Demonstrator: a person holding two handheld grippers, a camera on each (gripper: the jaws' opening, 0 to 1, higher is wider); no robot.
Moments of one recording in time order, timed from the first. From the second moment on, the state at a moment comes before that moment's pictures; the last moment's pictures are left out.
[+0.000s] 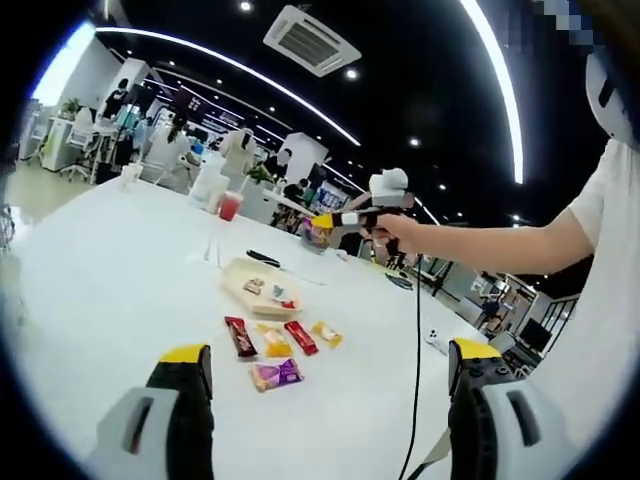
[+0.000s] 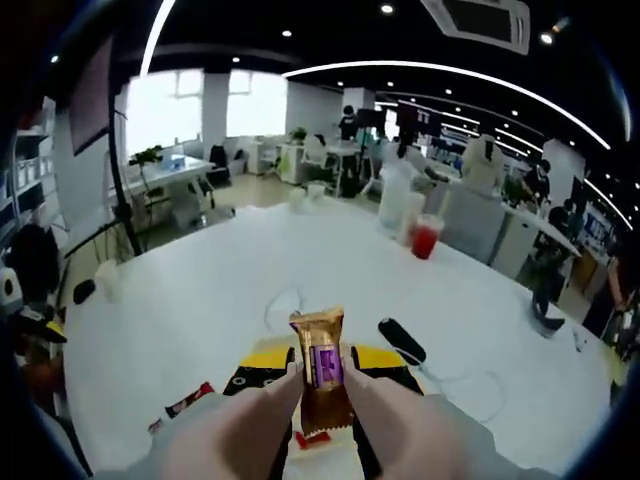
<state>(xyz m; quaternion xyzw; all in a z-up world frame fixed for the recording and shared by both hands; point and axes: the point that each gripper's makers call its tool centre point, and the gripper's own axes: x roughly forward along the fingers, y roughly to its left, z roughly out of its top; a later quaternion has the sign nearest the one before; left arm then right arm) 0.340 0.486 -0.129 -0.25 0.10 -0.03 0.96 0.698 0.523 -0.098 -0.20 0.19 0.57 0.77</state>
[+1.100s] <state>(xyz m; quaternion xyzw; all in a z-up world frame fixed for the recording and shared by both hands) 0.336 0.484 -0.135 -0.27 0.10 -0.02 0.96 0.693 0.530 -0.094 -0.20 0.19 0.58 0.77</state>
